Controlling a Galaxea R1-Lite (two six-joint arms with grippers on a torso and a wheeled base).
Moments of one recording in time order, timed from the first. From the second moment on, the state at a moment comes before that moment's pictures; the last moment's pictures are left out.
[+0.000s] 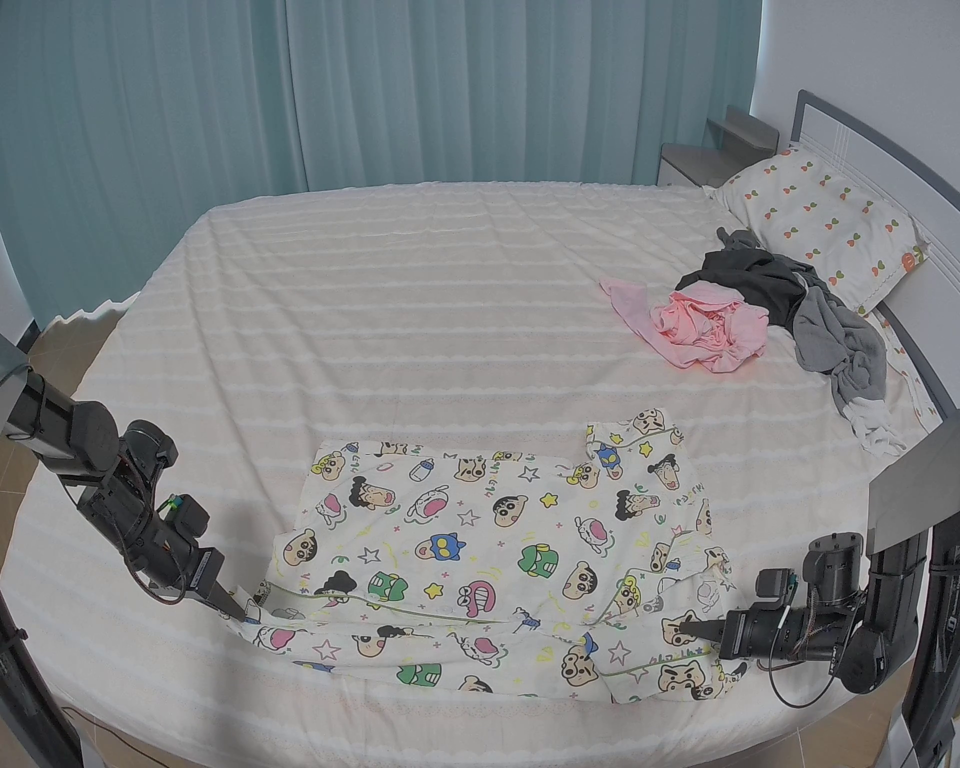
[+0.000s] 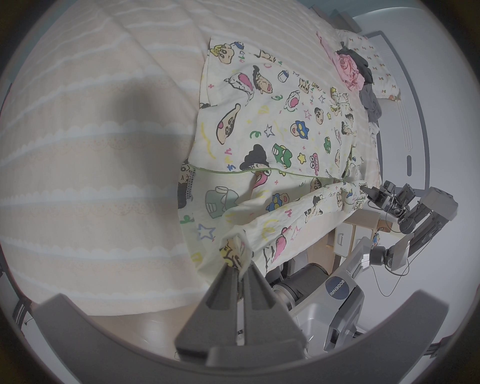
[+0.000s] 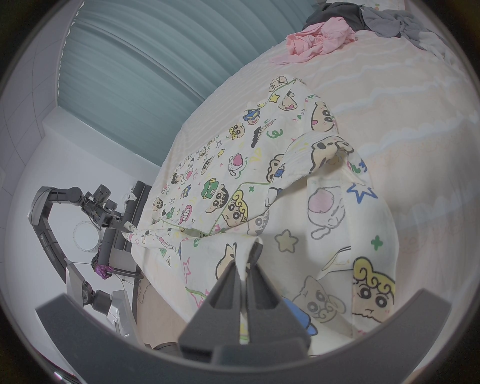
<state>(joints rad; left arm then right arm) 0.11 1.97 -1.06 0.62 -0.46 0.24 0.19 2.27 -0.06 -1.55 0.50 0.39</state>
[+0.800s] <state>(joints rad) 0.08 2.14 -1.17 0.43 -0.48 0.09 0.19 2.27 -0.07 -1.55 0.50 0.41</state>
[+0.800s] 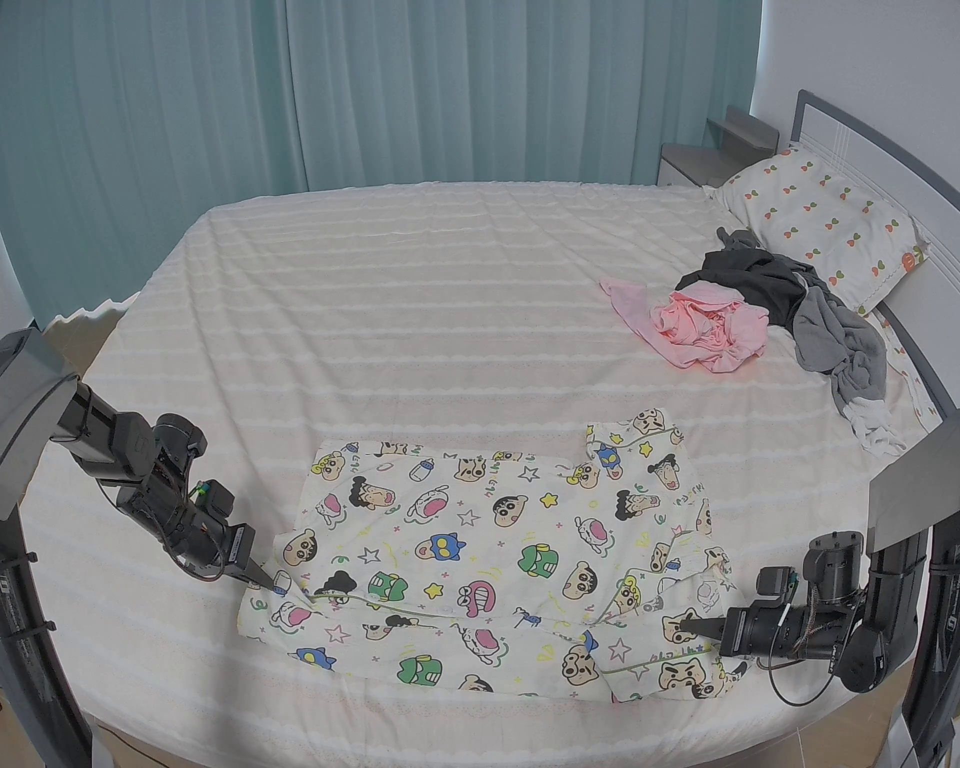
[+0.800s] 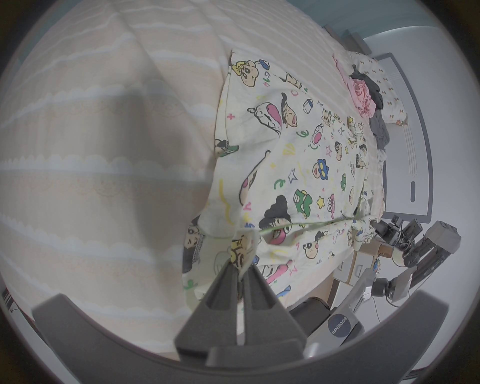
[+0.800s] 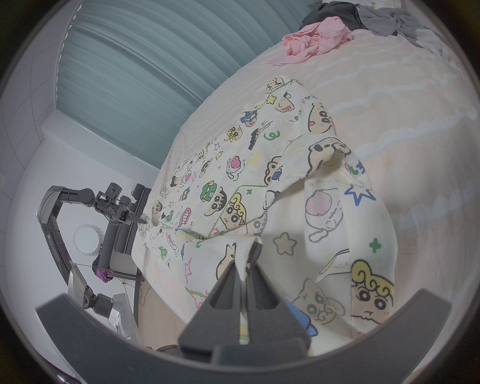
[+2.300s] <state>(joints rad) 0.16 1.97 -1.06 0.39 -0.56 0.09 0.18 2.24 -0.07 -1.55 0.39 0.40</state>
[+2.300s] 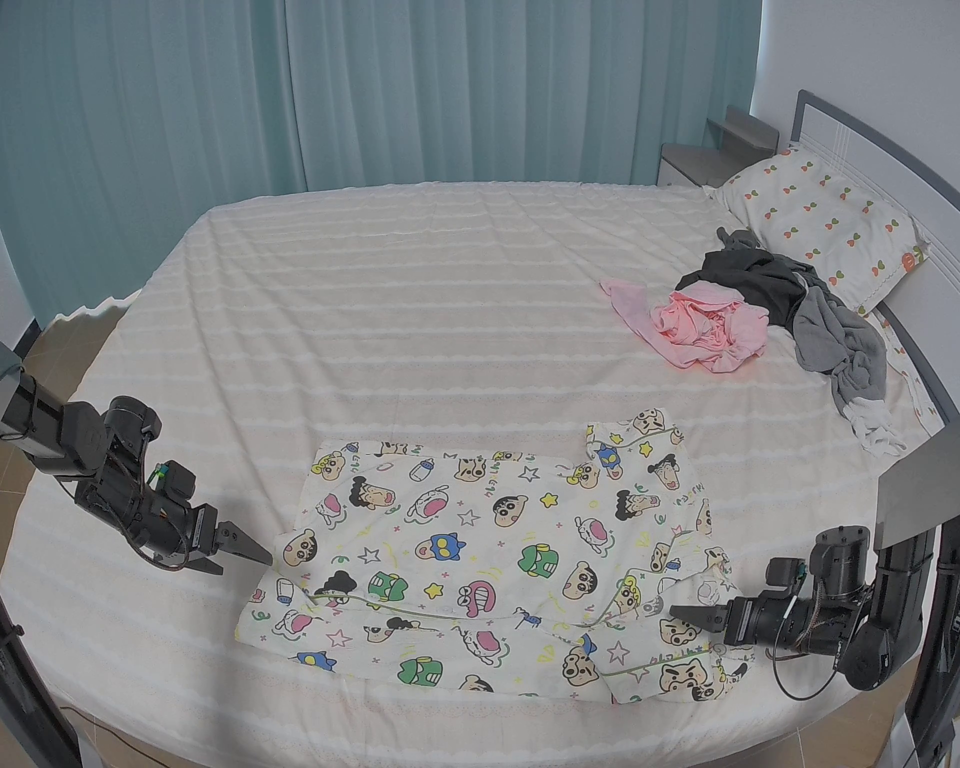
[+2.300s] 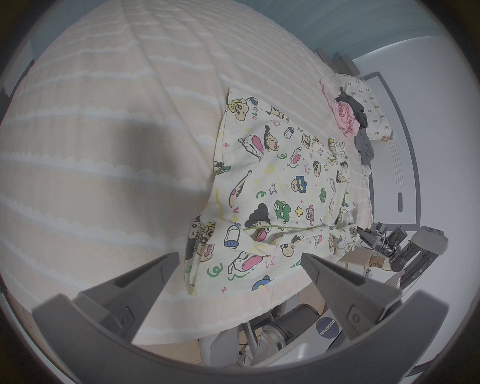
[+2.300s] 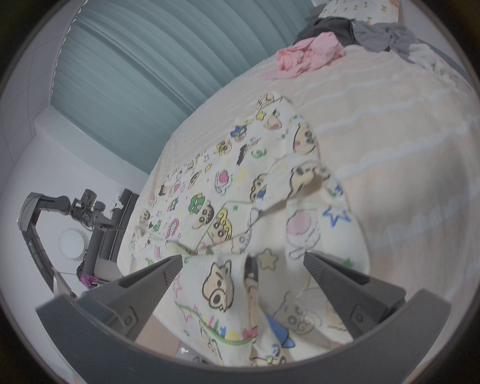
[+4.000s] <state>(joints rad) -0.08 2.34 -1.42 -0.12 -0.27 -0.30 0.14 2.10 -0.10 -1.55 0.37 0.41</state>
